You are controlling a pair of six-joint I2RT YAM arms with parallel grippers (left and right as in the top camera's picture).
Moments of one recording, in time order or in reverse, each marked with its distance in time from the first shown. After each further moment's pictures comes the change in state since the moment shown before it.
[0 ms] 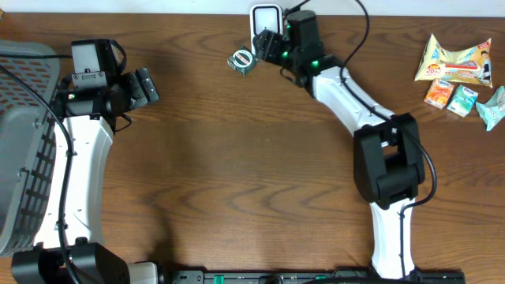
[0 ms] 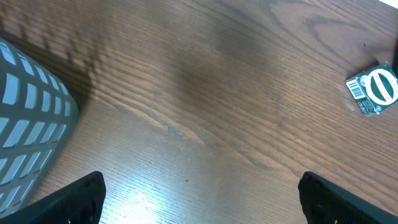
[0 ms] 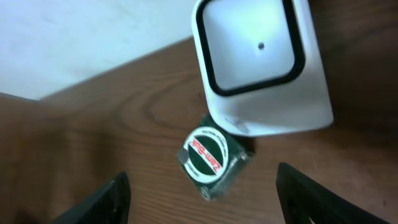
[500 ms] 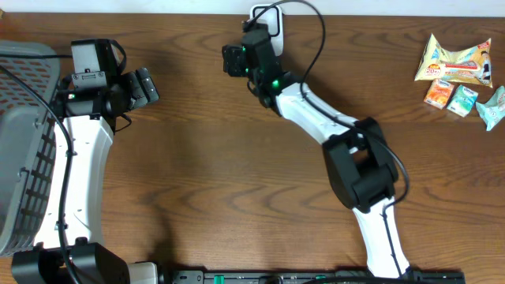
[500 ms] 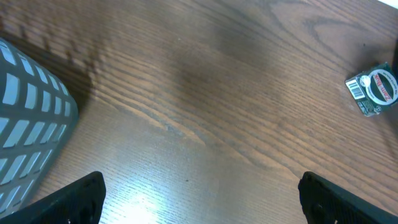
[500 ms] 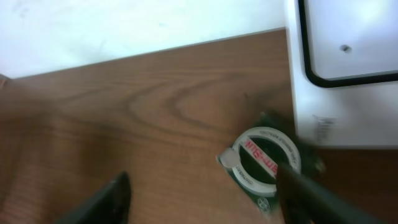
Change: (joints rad) left arm 0.000 0.000 0.000 0.000 0.000 0.000; right arm 0.167 0.078 0.000 0.198 0.229 -0.117
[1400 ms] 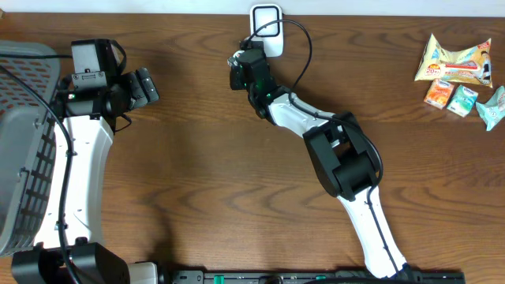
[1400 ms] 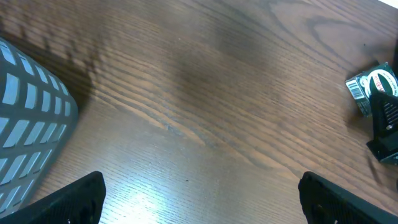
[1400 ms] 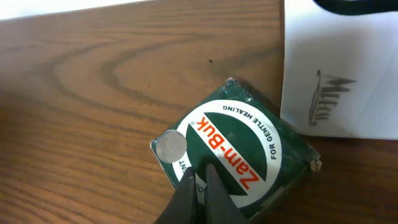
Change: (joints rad) left arm 0.000 0.000 0.000 0.000 0.000 0.000; right arm 0.002 0.167 0.003 0.103 0.072 -0.121
